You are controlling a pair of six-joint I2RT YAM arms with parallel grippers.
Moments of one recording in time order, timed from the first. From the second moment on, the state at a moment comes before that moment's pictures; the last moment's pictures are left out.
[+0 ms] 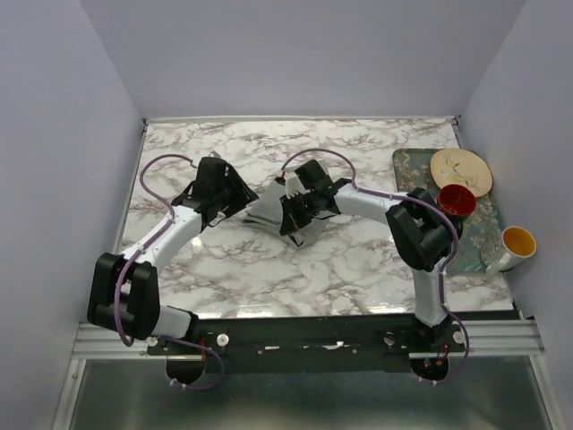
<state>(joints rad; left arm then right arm) -0.30 1.40 0.91 -0.24 0.11 -0.86 0.70 2.04 1.38 -0.30 -0.50 0.13</state>
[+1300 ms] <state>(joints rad) -0.40 1.44 0.75 -0.17 0.22 -1.09 0.62 2.11 1.45 -0.37 -0.62 0.16</state>
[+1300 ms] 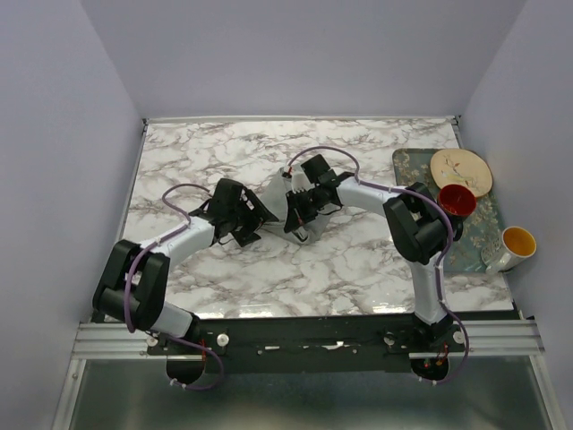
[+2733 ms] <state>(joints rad) -0.40 1.63 0.83 -0.14 0.16 -1.16 0.75 1.91 1.33 -0.35 -0.41 0.06</state>
